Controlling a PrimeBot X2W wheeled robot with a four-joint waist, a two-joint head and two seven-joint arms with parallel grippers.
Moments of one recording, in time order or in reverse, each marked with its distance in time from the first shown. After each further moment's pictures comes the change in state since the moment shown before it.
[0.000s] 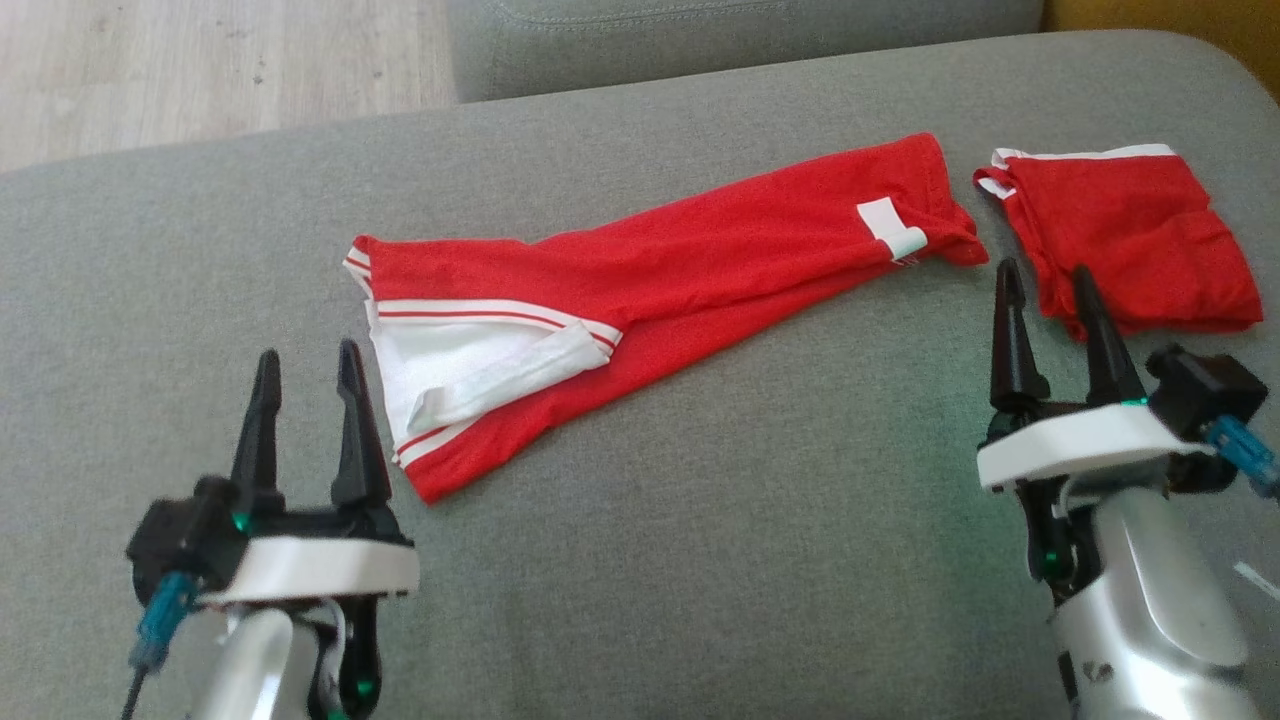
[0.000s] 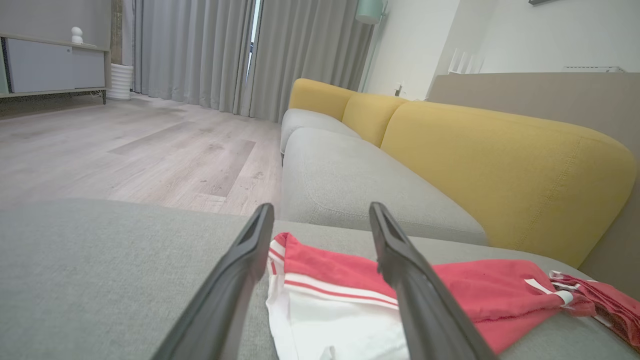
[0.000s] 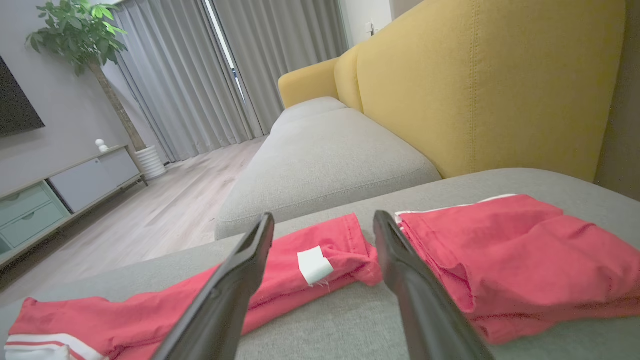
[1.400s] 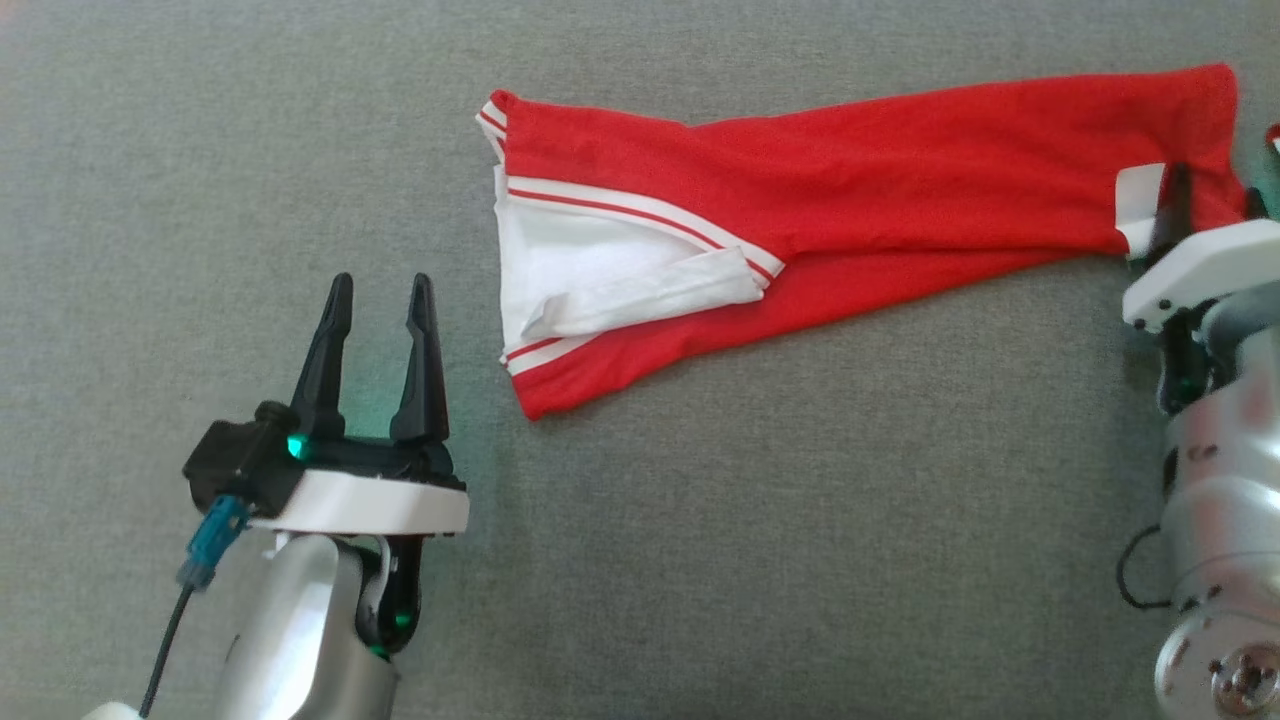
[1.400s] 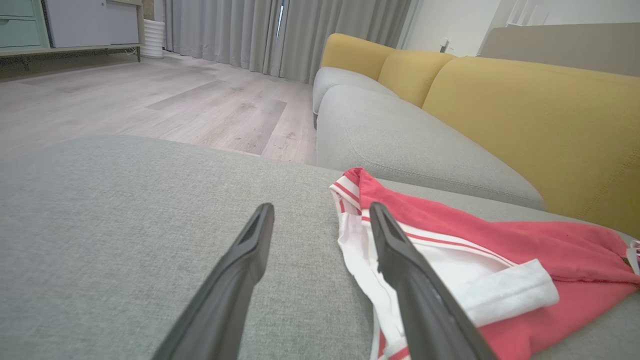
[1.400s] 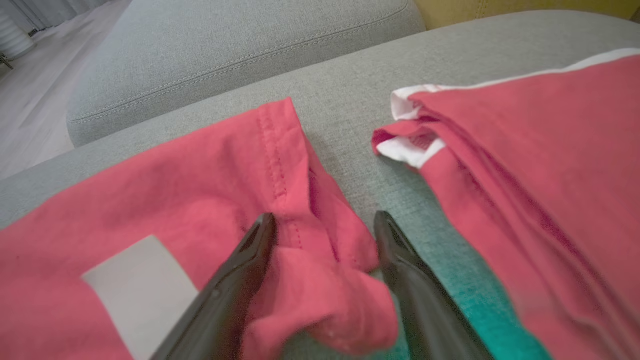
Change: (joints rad) left arm -0.131 -0.134 0.080 0.124 0.160 -0.197 0.000; right arm -0.475 -0.040 -0.614 0.519 -0.474 0.000 0.199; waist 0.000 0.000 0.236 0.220
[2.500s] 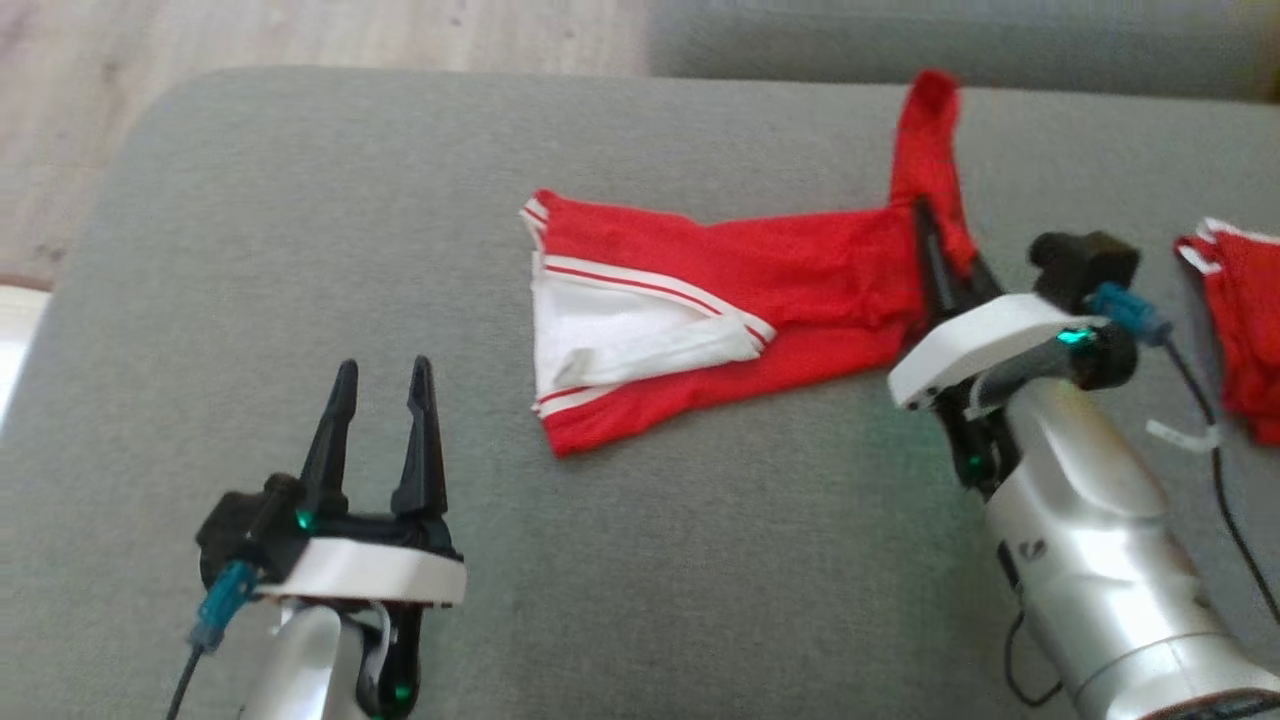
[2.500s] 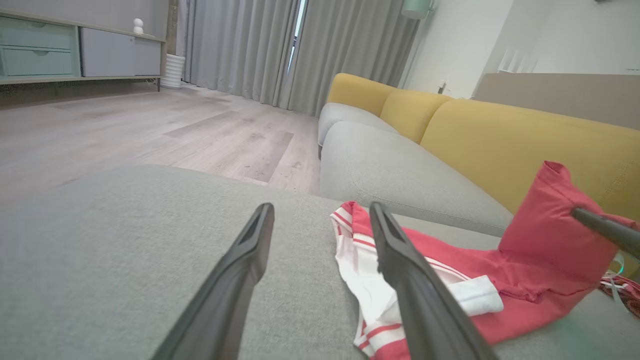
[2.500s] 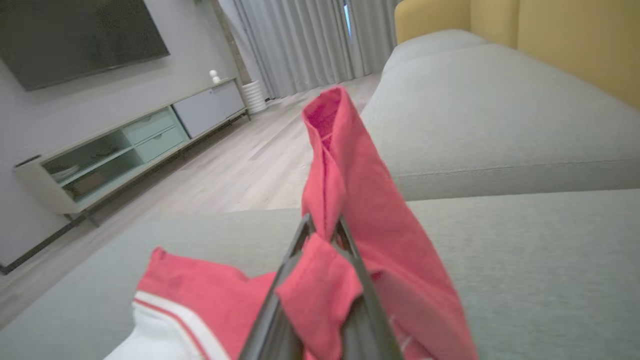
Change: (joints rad) left arm 0.100 0.000 0.007 0.031 -0.018 0.001 0.000; right arm 0.154 0.036 0.854 -0.125 0.578 0.000 -0.197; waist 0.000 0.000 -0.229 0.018
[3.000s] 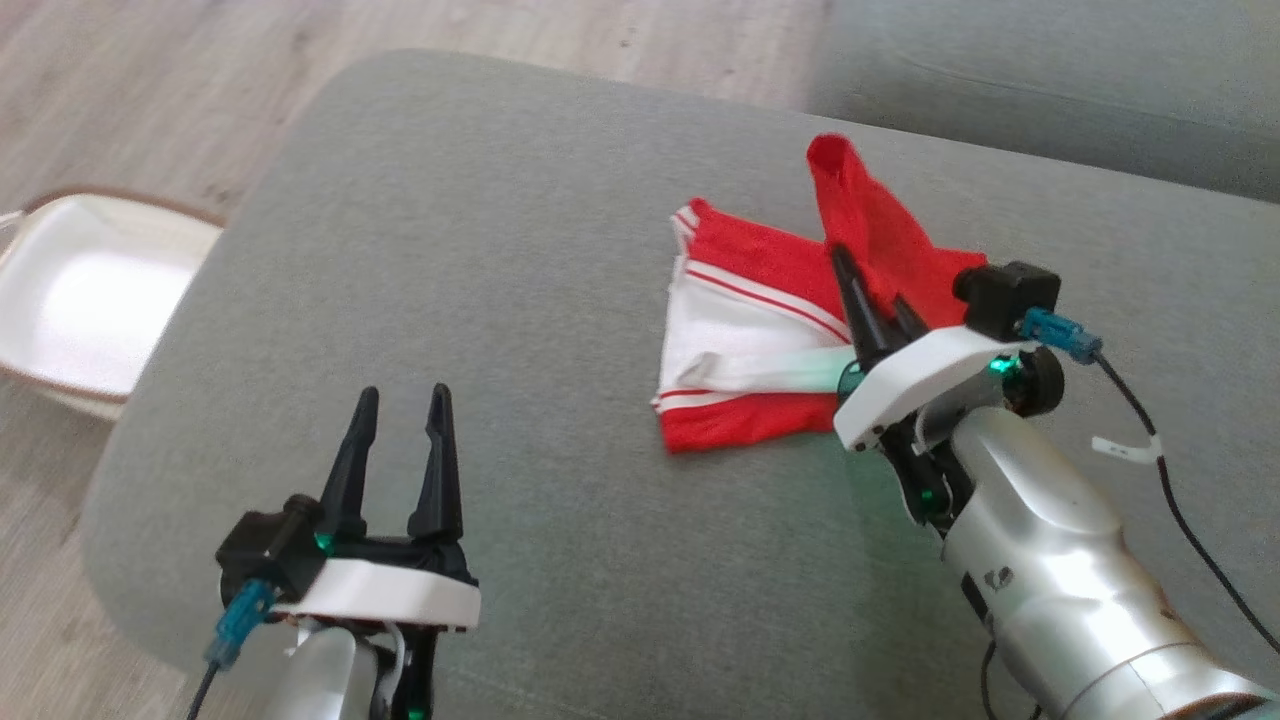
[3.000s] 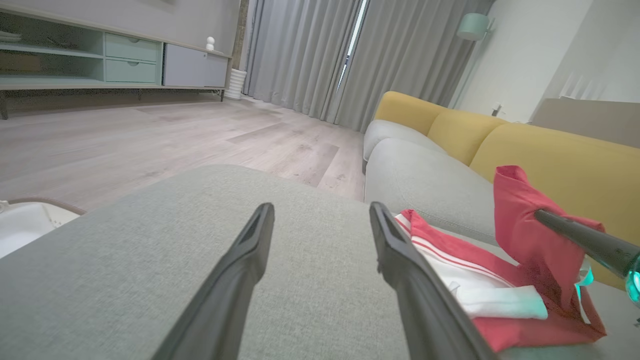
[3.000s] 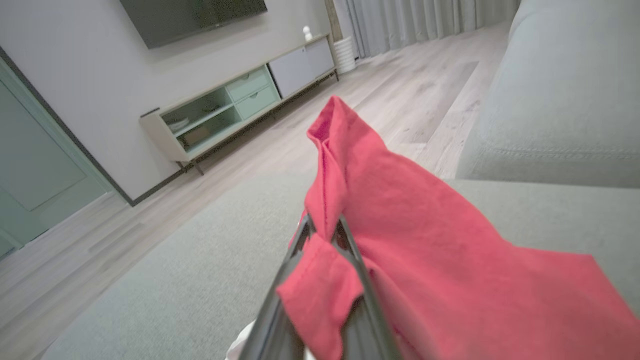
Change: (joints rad) left arm 0.030 0.001 -0.029 0.006 -0.026 0.001 0.000; right arm 0.012 0.000 0.214 -0.005 0.185 0.000 0.023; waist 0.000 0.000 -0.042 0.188
